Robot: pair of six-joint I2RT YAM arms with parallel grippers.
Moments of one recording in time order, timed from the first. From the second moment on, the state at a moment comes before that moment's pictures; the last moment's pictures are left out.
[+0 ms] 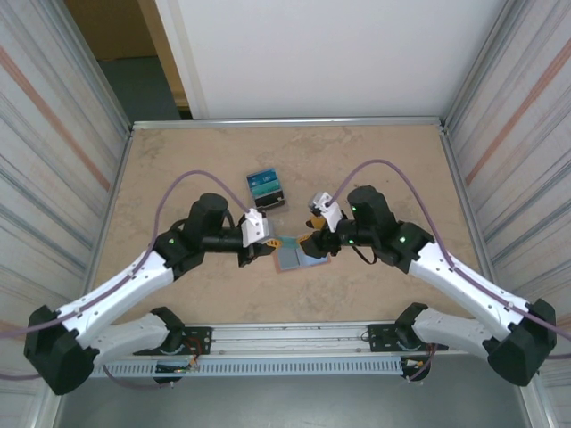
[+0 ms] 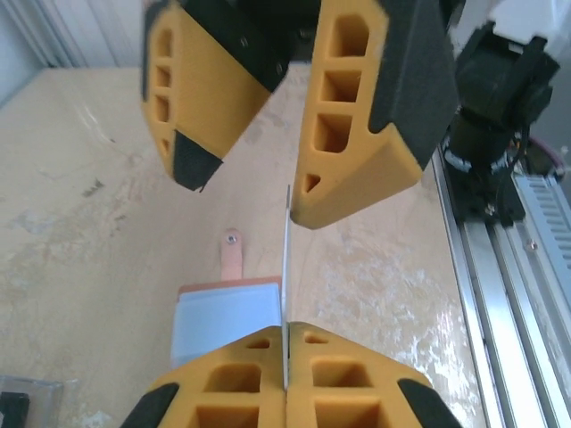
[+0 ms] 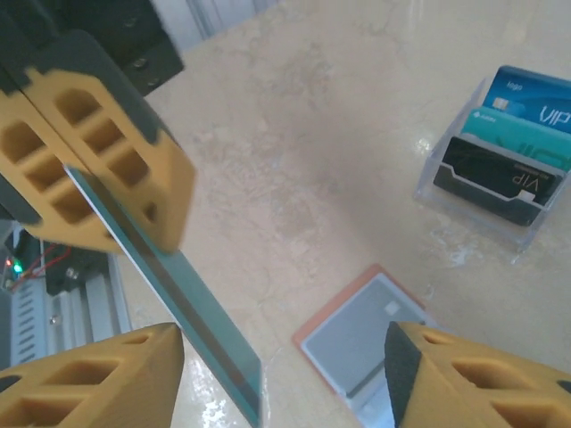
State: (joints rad) left arm -0.71 0.98 0.74 -0.22 0.62 0.39; right arm 0.71 1.00 0.82 -0.36 -0.43 0.01
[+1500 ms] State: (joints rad) left arm -0.70 0.81 0.52 0.24 0.62 -0.25; right arm 0.68 1.00 0.66 0.14 -0.83 0.28
